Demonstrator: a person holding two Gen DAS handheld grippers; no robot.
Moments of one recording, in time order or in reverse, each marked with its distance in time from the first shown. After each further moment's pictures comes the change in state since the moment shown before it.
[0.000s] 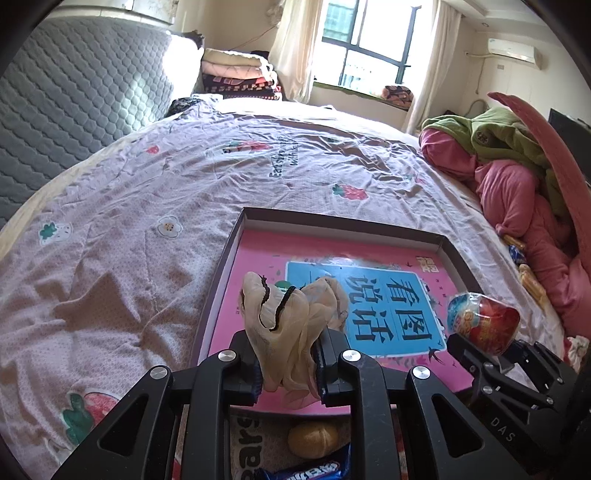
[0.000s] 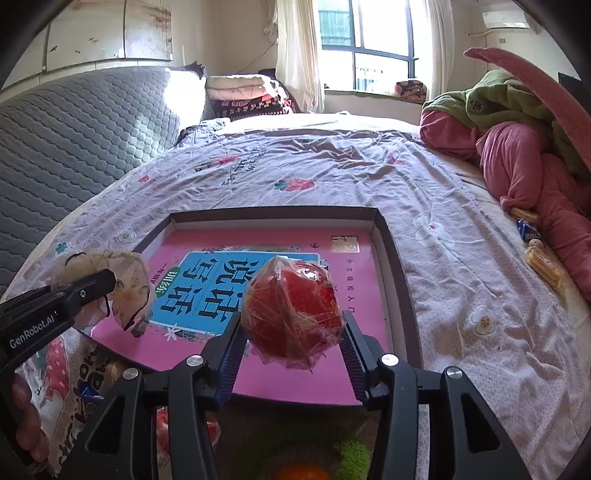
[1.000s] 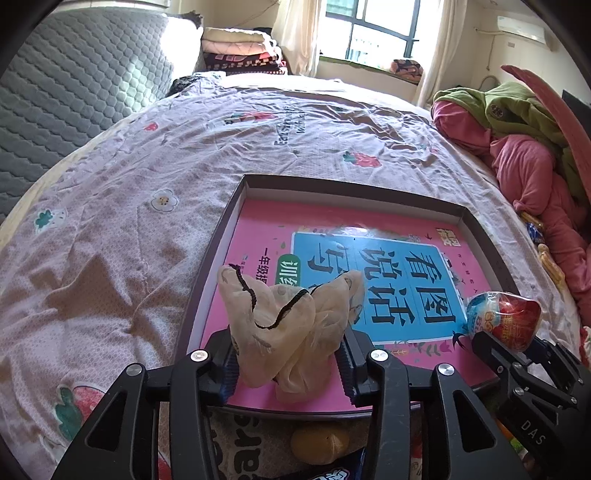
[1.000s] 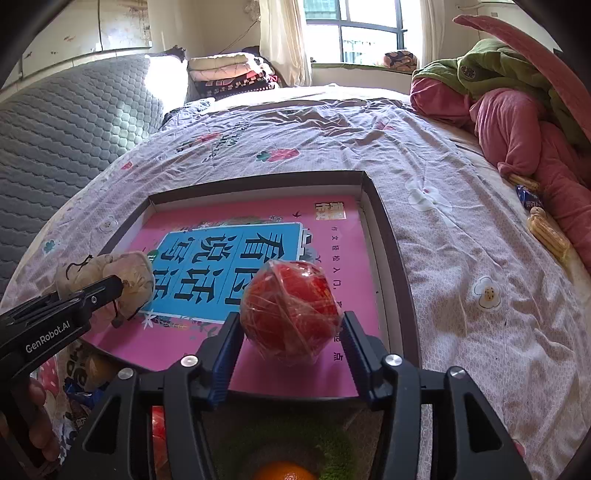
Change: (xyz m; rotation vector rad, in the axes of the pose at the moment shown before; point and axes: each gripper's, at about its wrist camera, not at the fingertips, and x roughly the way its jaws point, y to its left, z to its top) left arm 0.027 -0.005 -0.008 0.021 0.103 0.047; right arm 0.013 -0.015 -0.006 0.072 0.088 -0.004
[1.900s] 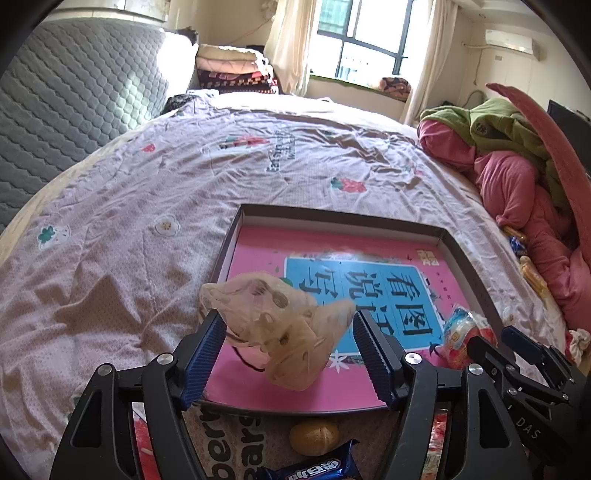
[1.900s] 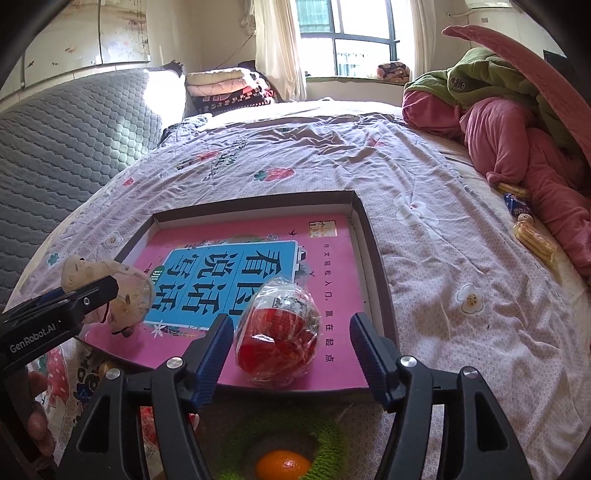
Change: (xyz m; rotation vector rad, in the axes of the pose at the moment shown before) left arm -0.032 0.004 0.007 -0.004 -0.085 -0.045; right arm -0.025 -0.002 0.001 0.014 -0.064 -0.015
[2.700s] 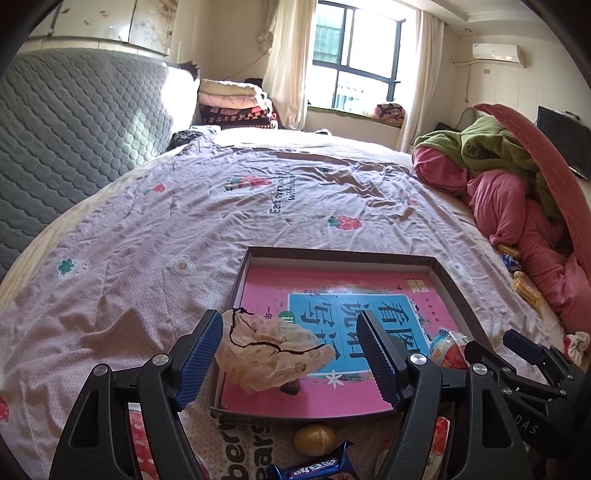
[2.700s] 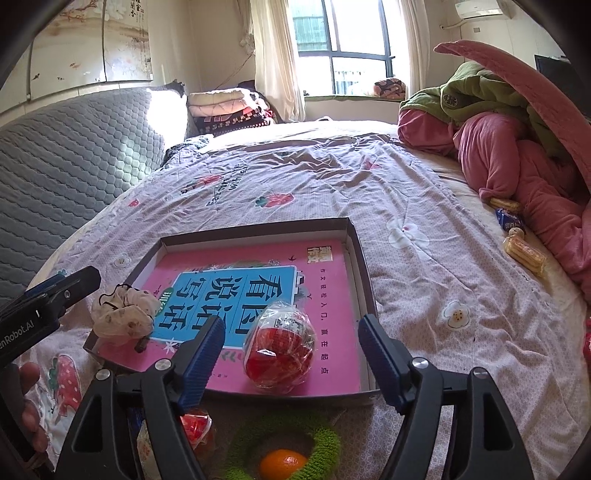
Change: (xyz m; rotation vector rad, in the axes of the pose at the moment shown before) left arm -0.041 -0.002 0.006 0.030 -0.131 0.023; right arm -0.024 -0.001 0.005 0.007 -0.079 0.008
